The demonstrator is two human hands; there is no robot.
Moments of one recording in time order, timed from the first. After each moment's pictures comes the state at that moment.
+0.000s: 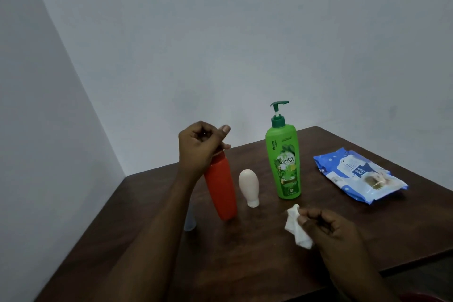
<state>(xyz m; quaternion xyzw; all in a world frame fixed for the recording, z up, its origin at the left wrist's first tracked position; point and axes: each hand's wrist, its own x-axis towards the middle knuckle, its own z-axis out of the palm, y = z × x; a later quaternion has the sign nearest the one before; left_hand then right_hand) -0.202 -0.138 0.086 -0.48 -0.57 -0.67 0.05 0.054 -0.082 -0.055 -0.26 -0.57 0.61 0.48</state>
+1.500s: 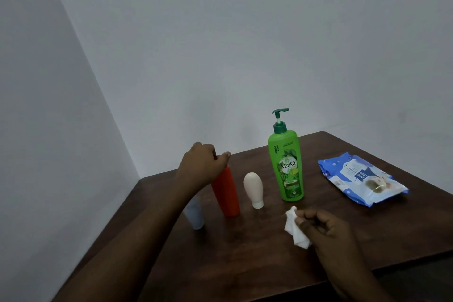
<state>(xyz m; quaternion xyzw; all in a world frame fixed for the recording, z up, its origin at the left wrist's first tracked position) -0.200 -0.160 0.099 -0.41 -0.87 -0.20 0.16 0.051 -0.073 -0.060 -0.23 -0.59 0.62 0.47</state>
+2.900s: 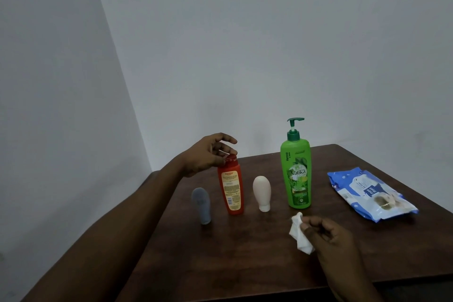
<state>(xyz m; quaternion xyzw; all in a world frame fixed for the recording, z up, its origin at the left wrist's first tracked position) -0.240 -0.184 0.126 -0.51 -0.74 -0.41 -0.19 0.053 -0.073 -0.057 -0.23 -0.61 0.60 0.47</state>
